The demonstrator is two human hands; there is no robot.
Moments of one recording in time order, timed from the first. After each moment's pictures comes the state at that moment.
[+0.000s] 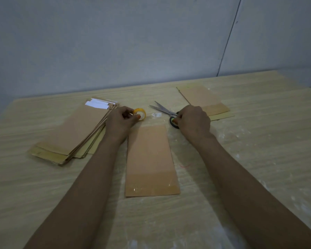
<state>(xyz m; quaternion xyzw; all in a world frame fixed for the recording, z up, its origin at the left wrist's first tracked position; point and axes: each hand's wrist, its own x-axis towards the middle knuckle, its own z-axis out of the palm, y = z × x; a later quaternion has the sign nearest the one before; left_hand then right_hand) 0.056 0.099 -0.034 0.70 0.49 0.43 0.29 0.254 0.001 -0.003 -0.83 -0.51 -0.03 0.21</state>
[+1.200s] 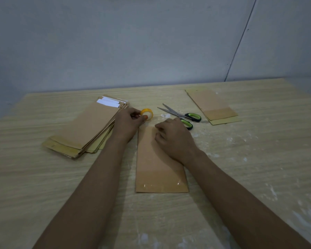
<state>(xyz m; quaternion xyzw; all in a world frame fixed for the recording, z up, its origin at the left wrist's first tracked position) 0.046 0.085 -0.024 0.69 0.50 0.43 0.29 0.189 -0.014 -0.026 -0.67 -0.69 0.00 0.28</state>
